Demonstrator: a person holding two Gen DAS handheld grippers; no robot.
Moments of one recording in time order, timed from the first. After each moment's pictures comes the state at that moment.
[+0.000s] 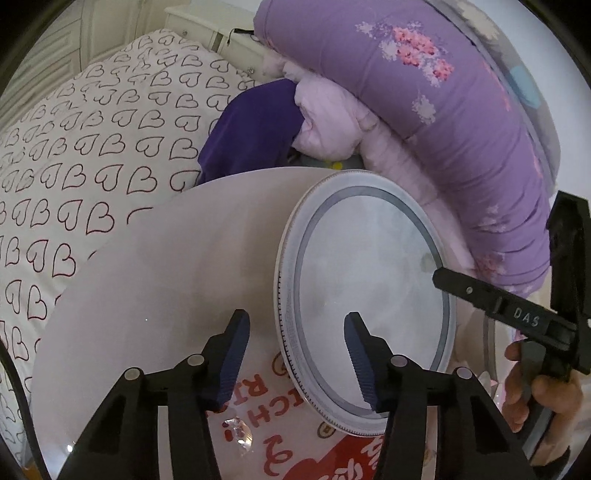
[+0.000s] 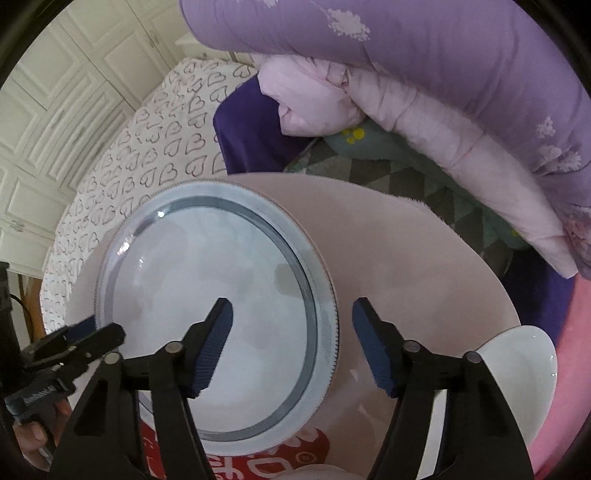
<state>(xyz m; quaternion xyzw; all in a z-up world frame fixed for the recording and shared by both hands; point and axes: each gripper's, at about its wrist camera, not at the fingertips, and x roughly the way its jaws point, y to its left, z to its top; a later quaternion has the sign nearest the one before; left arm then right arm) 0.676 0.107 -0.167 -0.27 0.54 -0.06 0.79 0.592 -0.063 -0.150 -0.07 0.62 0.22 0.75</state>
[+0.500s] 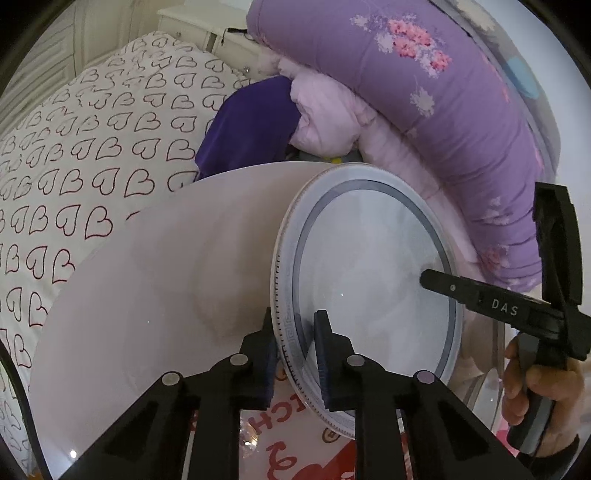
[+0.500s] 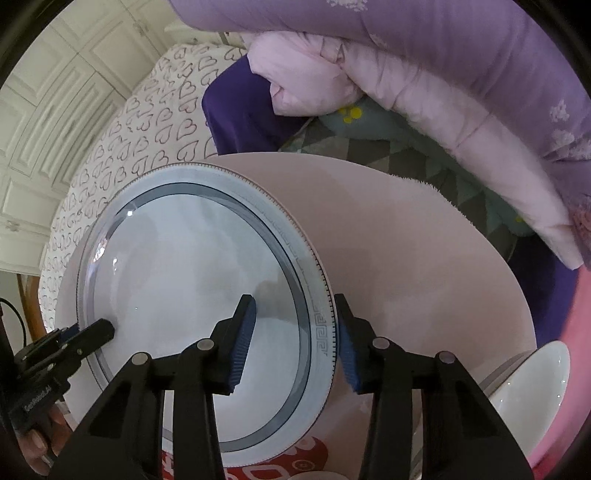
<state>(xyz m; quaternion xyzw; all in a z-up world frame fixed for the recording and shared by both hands) 0.670 0.104 -0.171 -0.25 0.55 -0.07 0.80 0.594 -0.061 -0.171 -0.08 0.64 0.20 0.73</state>
